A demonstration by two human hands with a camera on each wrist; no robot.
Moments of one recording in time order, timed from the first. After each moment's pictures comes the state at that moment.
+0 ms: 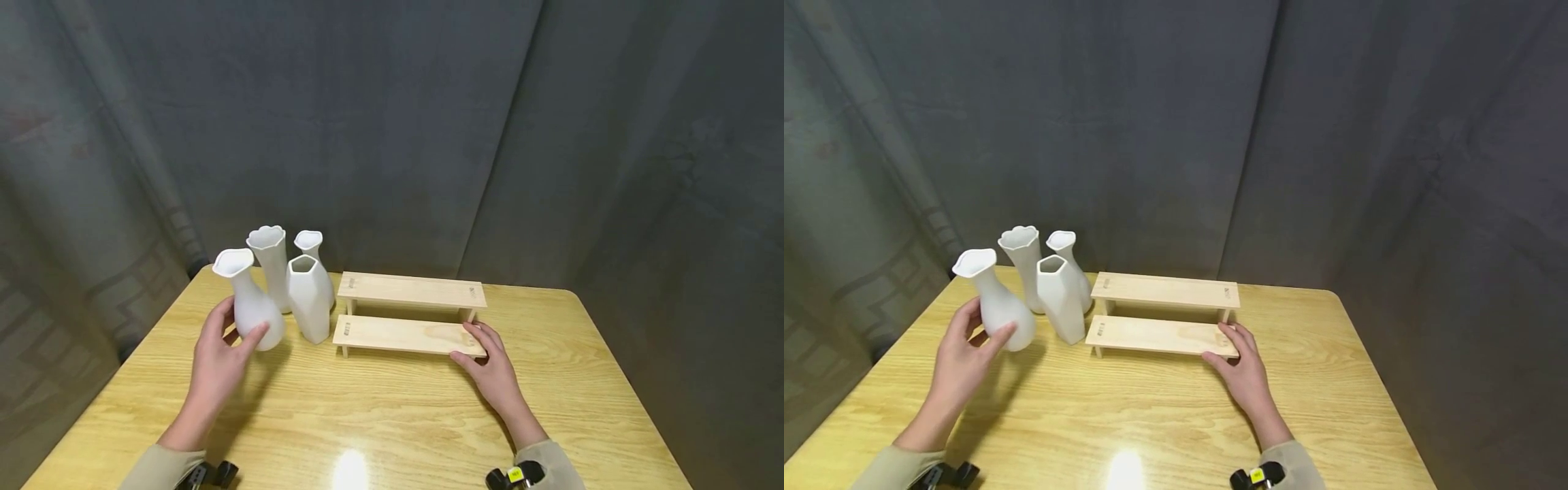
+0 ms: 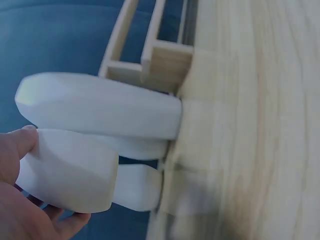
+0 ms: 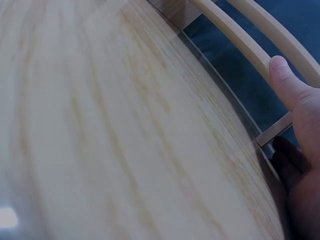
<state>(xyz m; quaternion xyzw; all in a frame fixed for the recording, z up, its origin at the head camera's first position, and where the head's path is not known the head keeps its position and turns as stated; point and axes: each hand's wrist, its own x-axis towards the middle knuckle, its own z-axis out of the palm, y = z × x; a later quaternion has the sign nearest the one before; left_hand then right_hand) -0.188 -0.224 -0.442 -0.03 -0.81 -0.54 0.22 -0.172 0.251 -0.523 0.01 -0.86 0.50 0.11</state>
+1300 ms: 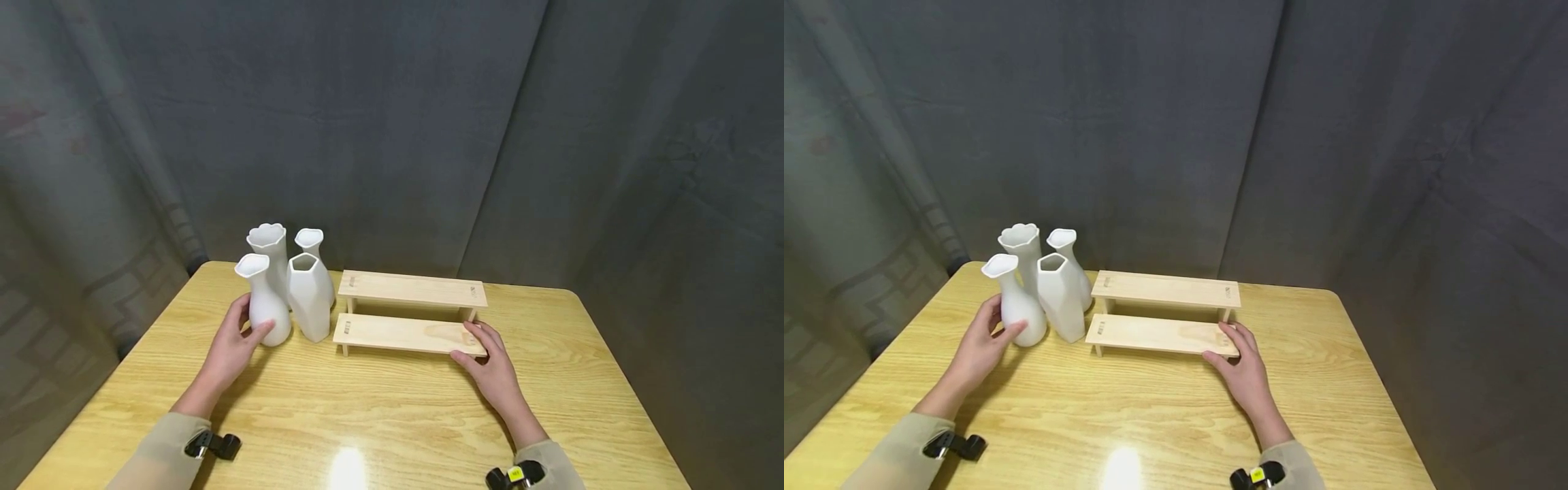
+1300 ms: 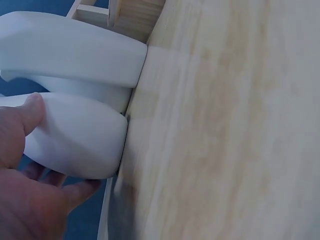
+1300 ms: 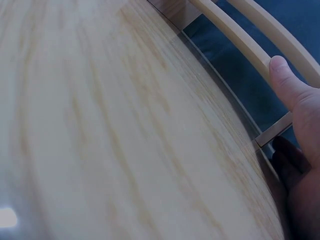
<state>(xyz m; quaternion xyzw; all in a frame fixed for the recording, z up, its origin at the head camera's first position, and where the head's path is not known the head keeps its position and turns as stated) -0.241 -0.250 -0.487 -0.09 -0.81 -0.57 0.08 -0.171 0.253 -0.524 0.01 -0.86 0.50 0.11</state>
